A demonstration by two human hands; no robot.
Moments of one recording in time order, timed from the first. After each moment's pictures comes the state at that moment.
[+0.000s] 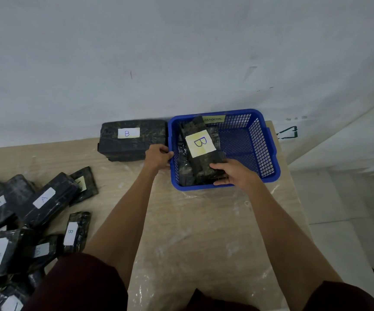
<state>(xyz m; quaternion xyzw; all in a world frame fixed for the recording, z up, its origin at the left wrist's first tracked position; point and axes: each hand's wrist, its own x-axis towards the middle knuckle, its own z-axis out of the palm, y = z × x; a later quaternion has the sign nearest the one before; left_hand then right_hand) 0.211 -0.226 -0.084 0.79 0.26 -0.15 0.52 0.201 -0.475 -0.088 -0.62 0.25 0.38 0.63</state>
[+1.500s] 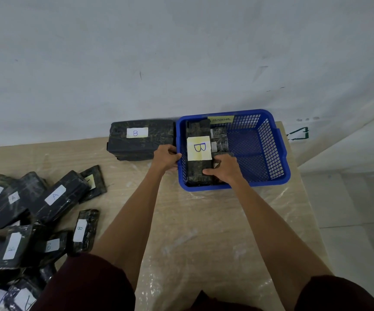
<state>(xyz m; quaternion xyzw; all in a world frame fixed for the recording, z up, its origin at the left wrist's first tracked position) 0.207 -0.224 -0.079 0.84 0.22 -0.16 0.47 0.202 -0.432 -0.089 -0.90 0.06 0.26 0.35</state>
